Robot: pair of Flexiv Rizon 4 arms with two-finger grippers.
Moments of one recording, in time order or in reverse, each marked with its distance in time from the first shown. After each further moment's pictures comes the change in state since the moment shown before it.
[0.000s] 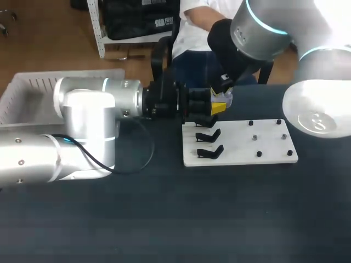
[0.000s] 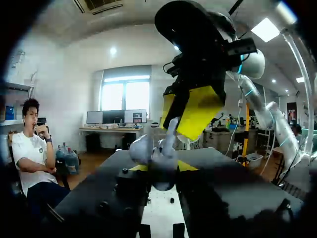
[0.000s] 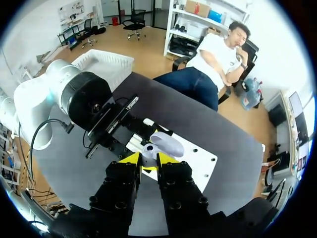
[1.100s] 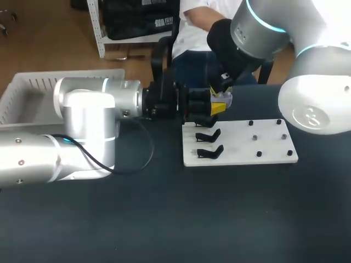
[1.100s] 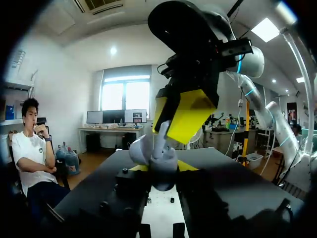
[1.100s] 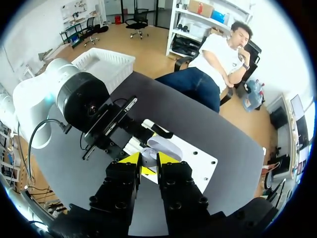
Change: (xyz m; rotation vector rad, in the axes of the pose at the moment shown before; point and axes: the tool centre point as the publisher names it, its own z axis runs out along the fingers) left arm 0.001 0.000 0.000 -0.001 0.001 -0.001; right arm -0.003 -0.004 0.007 -0.013 0.006 -0.021
